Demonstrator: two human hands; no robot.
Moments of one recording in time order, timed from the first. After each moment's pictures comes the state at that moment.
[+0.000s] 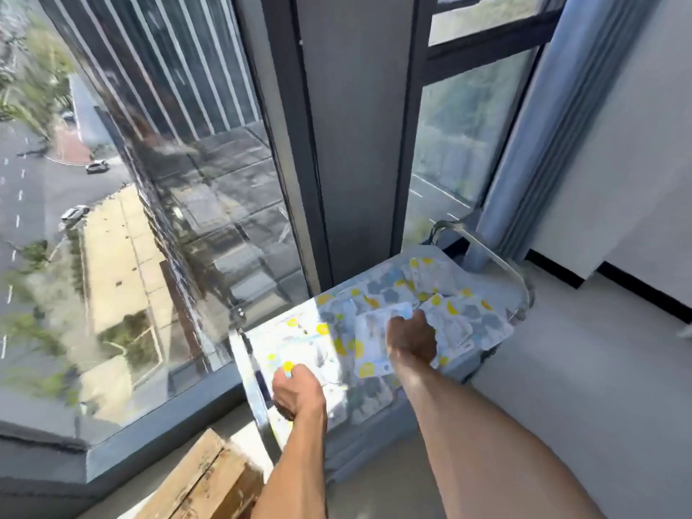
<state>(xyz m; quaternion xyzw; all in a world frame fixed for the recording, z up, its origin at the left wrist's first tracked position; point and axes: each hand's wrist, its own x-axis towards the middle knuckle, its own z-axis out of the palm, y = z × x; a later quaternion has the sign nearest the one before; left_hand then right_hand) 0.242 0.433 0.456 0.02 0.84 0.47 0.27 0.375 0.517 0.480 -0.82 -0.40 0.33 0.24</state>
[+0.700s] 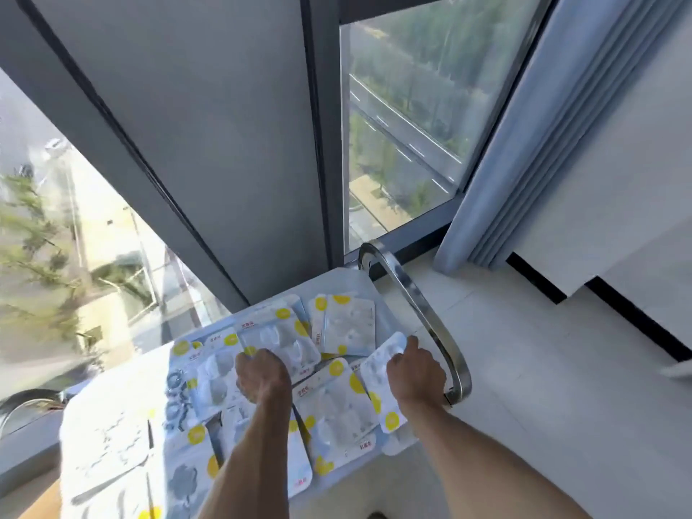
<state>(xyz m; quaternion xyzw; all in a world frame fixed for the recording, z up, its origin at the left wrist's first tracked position) 0.419 0.757 0.331 -0.01 0.90 0.36 0.26 0.631 0.789 0.318 -0.76 -0.63 0.18 -0.04</state>
